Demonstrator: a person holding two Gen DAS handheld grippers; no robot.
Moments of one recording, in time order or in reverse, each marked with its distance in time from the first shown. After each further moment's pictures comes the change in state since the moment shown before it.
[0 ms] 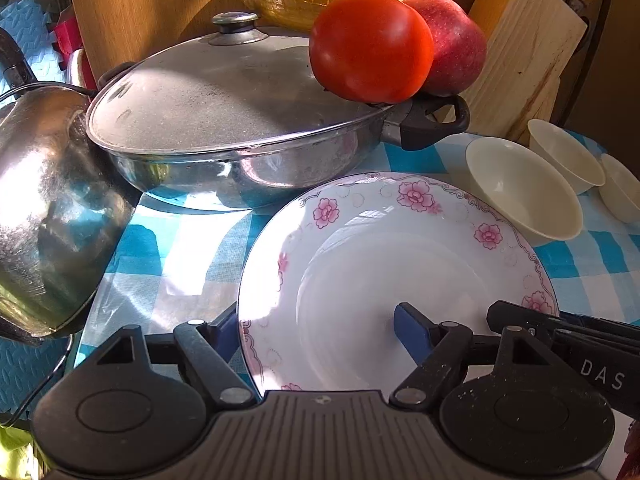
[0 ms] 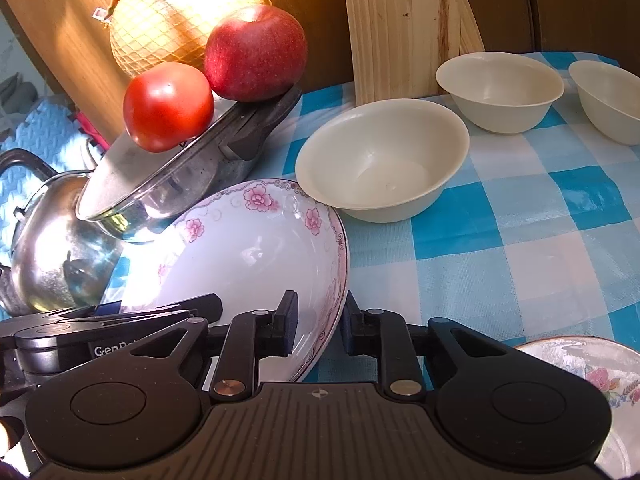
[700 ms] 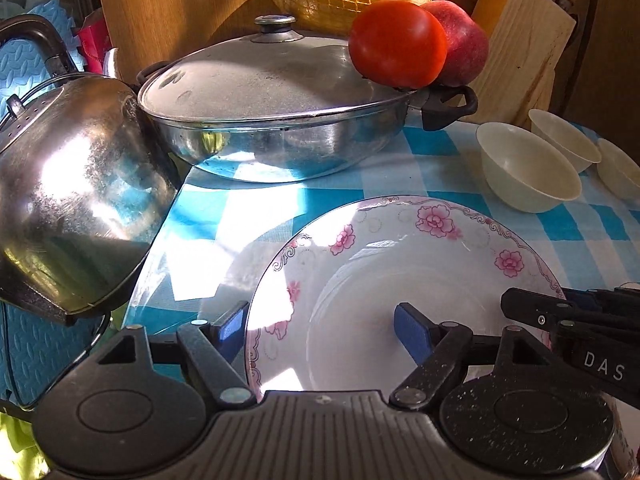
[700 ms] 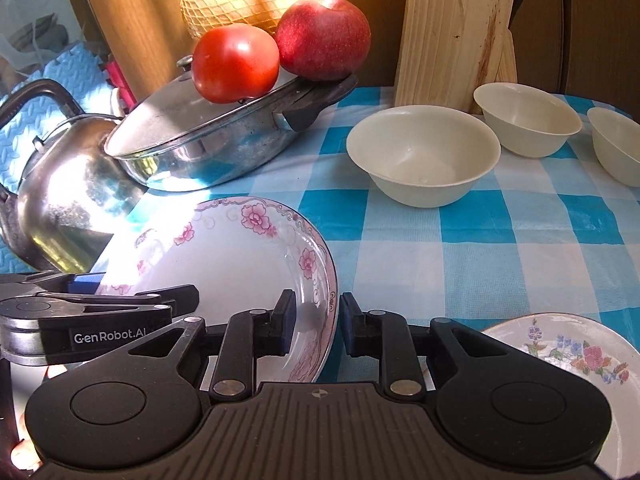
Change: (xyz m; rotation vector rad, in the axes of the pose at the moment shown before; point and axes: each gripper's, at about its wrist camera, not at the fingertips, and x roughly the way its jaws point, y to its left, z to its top) left arm -0.025 0.021 -0.031 0.037 -0.045 0.025; right arm -0.014 0.030 -0.023 -0.190 -0.018 -0.047
